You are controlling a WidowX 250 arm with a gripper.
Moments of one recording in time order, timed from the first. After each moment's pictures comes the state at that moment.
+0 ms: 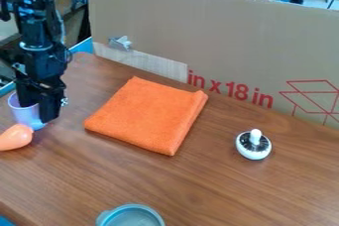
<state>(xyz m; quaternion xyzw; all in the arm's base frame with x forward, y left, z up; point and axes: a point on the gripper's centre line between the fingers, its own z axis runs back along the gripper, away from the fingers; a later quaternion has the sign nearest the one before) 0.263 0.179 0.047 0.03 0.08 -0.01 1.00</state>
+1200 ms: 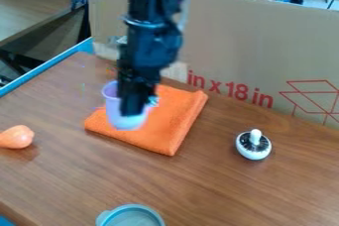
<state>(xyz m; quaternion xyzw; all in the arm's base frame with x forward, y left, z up) 0.266 0.001 0.117 0.01 0.08 -0.28 0.96</state>
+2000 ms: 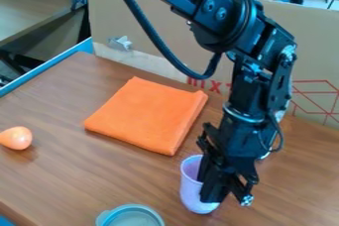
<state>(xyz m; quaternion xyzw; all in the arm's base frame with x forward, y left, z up) 0.257 -0.110 0.051 0.00 0.14 -0.34 0.93</state>
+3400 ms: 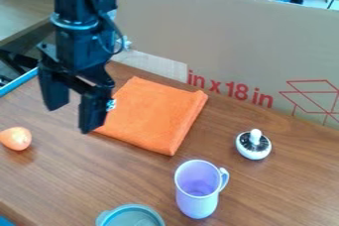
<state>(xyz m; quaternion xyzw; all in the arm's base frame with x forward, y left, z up) 0.216 0.047 0.130 0.06 0.04 -0.04 1.00</state>
